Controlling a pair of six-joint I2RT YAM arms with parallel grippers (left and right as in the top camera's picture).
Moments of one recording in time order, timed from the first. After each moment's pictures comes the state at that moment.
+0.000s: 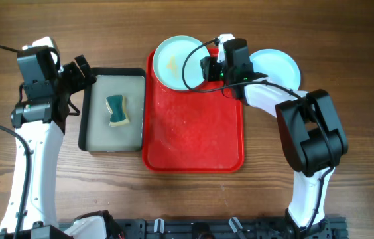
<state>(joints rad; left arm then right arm) 0.17 1.35 1.09 -0.47 -0.04 -0.23 0.36 2.12 1.23 0.19 -0.16 0.30</state>
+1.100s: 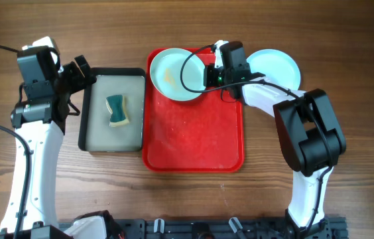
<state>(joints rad) 0.17 1.35 1.09 -0.47 -0.04 -0.23 0.37 2.13 1.25 0.06 -0.20 0.32</state>
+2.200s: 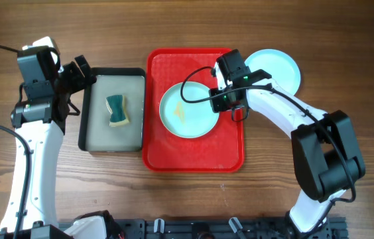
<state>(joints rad) 0.17 1.35 1.09 -0.47 -0.04 -0.23 0.42 1.92 1.24 -0.58 -0.13 0.19</state>
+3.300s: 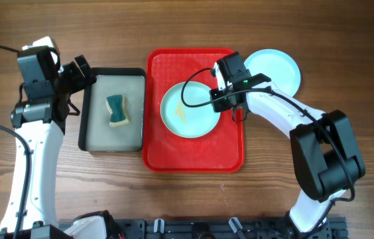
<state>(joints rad) 0.17 1.35 1.09 -0.47 -0.04 -0.23 0.42 1.92 1.20 -0.48 -0.09 0.16</state>
